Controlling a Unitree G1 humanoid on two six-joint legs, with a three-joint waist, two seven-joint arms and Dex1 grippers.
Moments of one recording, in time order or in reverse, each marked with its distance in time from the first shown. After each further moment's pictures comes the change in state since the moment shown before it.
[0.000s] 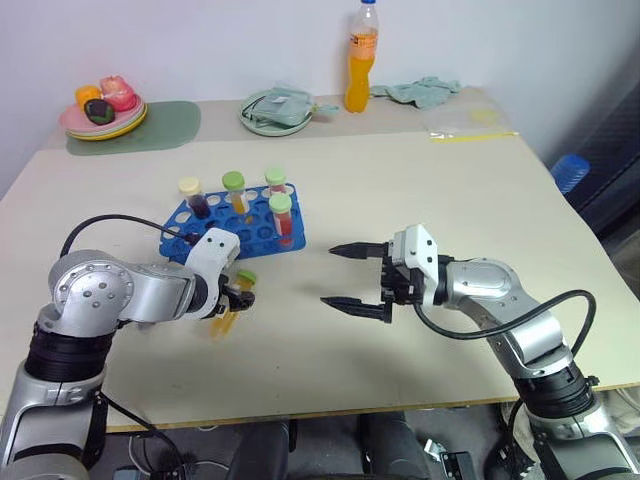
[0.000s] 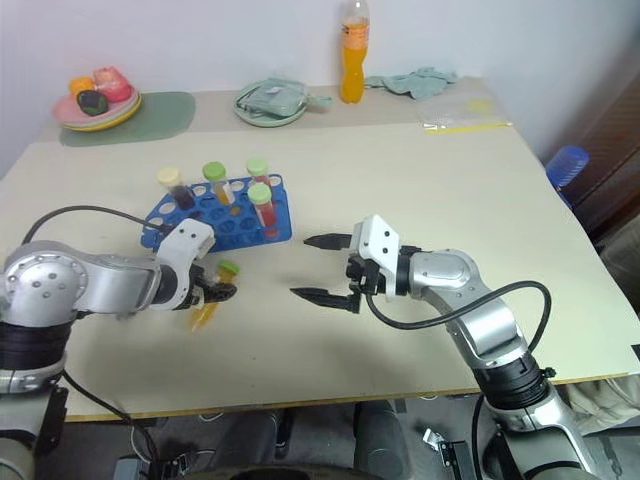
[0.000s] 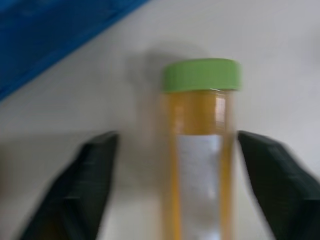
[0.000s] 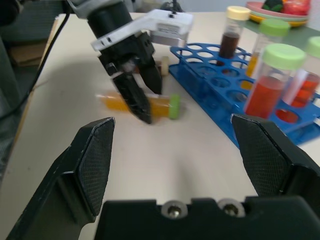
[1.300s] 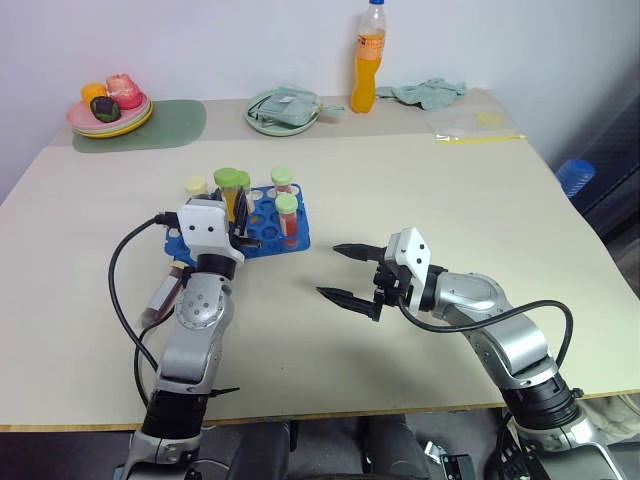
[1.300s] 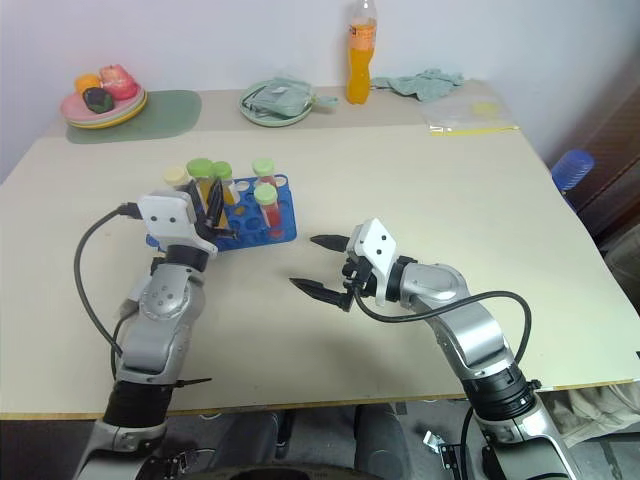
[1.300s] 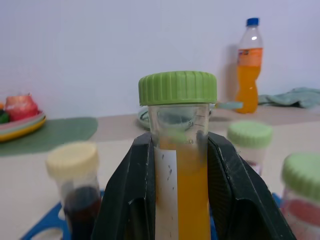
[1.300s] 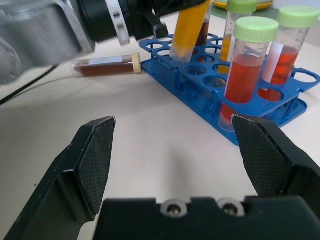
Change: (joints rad) left arm 0.301 -0.534 -0.037 0.132 1.265 -1.639 -0.446; right arm 0.057 0.055 -0.006 0.021 -0.012 0.024 -0.162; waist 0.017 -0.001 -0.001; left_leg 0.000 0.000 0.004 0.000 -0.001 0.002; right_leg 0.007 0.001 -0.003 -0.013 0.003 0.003
